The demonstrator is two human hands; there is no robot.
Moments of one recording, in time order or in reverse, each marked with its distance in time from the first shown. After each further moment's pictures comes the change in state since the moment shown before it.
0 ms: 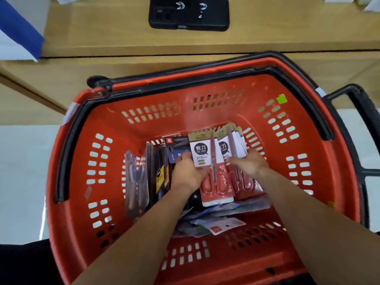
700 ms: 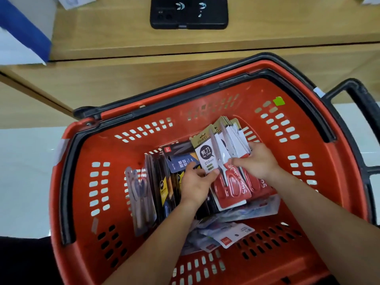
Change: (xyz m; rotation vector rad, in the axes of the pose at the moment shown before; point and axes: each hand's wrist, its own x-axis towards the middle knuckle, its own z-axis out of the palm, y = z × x) left_hand -0.043 -0.009 0.022 -0.473 0.002 -0.111; right_hand -0.014 0.012 -0.003 0.138 0.034 -0.339
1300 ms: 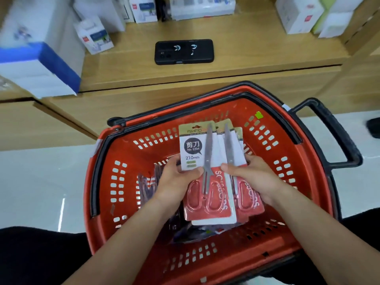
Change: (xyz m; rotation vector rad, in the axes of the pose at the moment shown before) left_hand -0.084 0.083 -0.071 -0.277 -0.151 0.113; right_hand -0.097 -0.049 -0.025 0.615 -0.226 0.025
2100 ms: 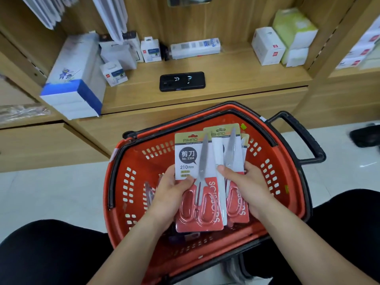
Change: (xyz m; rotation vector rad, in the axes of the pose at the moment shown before) left_hand -0.082 0.017 0.002 0.017 -0.035 0.138; right_hand -0.074 0.001 0.029 0.221 0.181 -0.225
